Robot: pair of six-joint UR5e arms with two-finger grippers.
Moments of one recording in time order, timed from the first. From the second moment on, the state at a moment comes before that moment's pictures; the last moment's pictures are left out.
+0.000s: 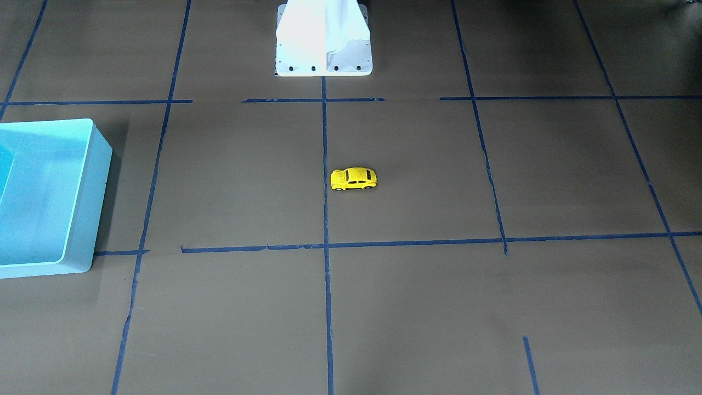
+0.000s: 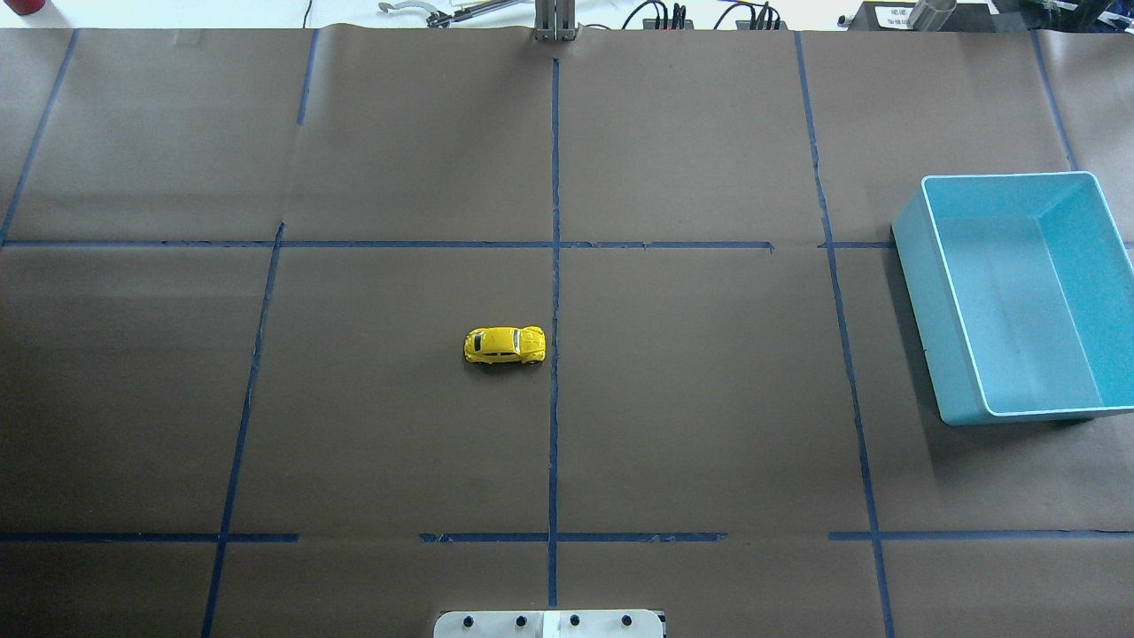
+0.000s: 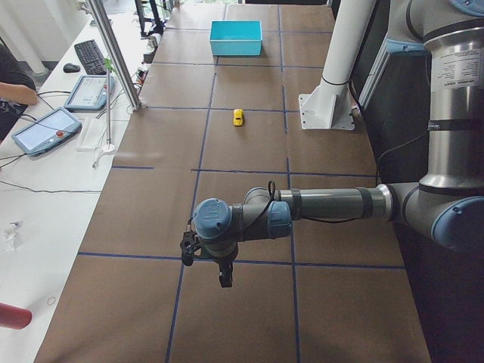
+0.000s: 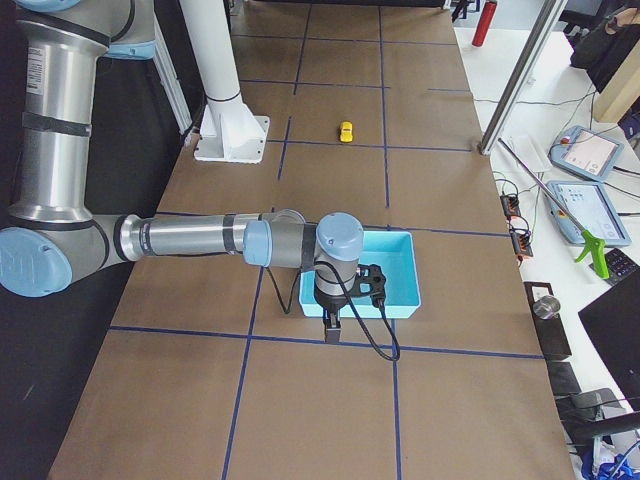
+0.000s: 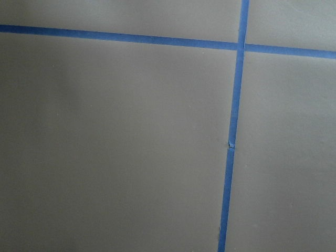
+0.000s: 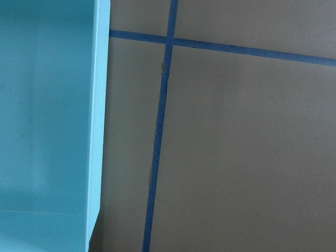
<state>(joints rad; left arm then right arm) -1.62 -1.47 -1.62 -1.50 -2.37 0.04 1.55 -1.74 1.82 -1.69 2.27 -0.11</state>
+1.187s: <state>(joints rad) -1.62 -1.47 -1.62 -1.50 -2.37 0.04 1.55 -1.73 1.79 -1.69 2.27 -0.11</state>
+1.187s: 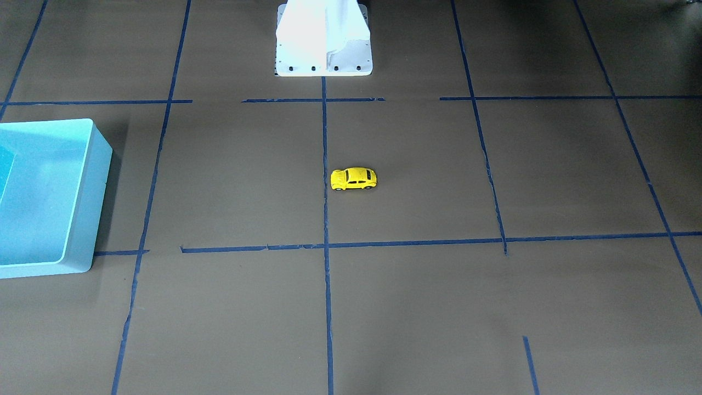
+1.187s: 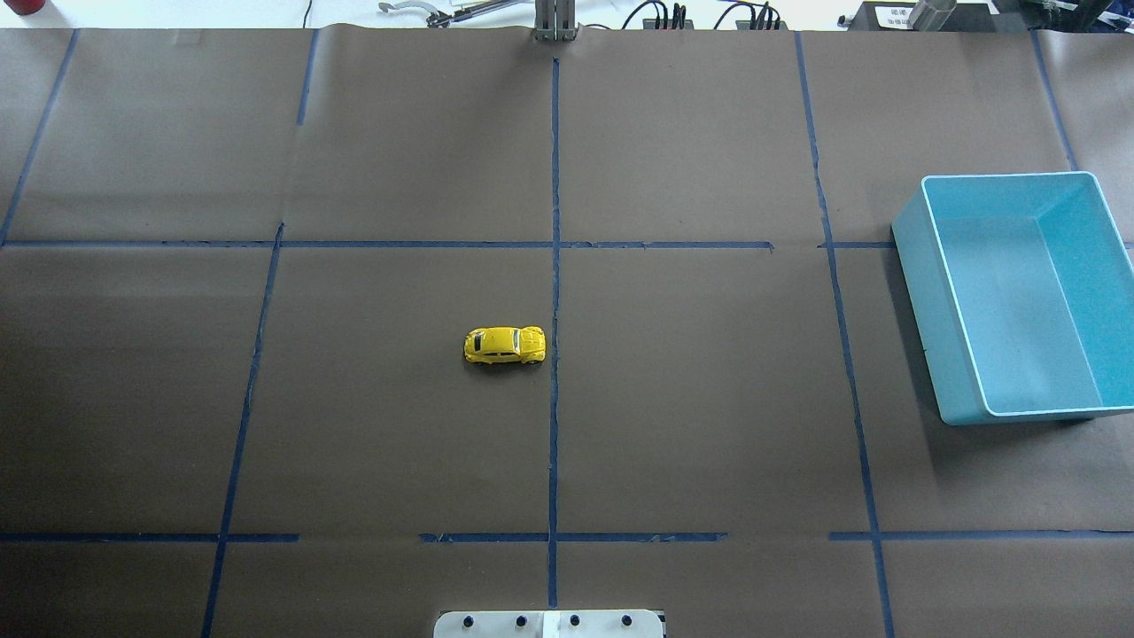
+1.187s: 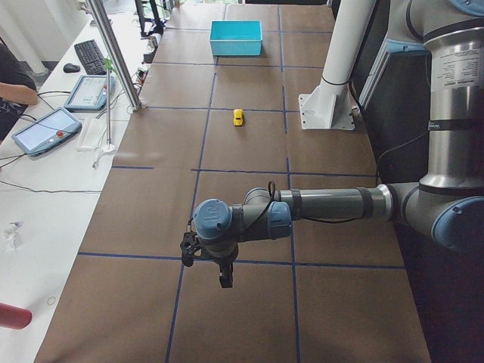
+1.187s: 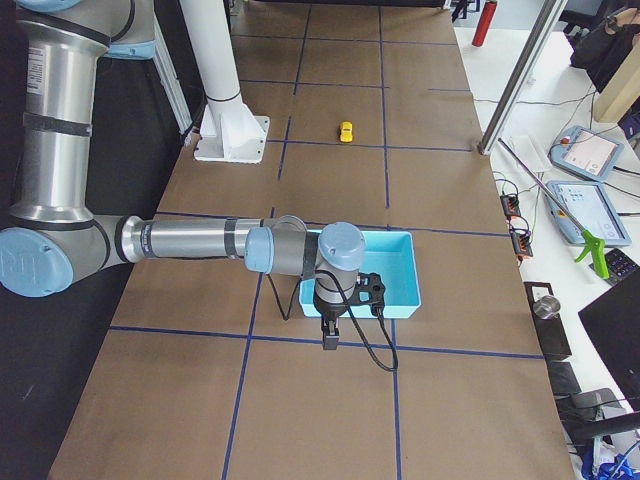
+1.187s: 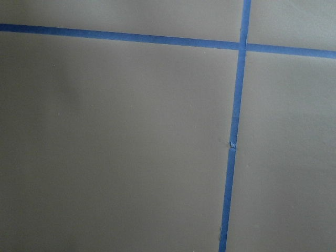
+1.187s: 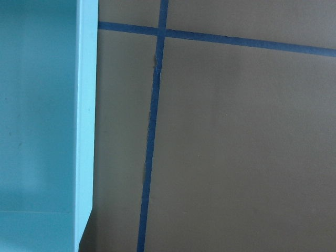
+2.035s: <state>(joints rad) -1.58 -1.52 -1.66 -1.51 -2.40 0.07 1.55 -1.73 1.79 -1.69 2.27 -0.11</state>
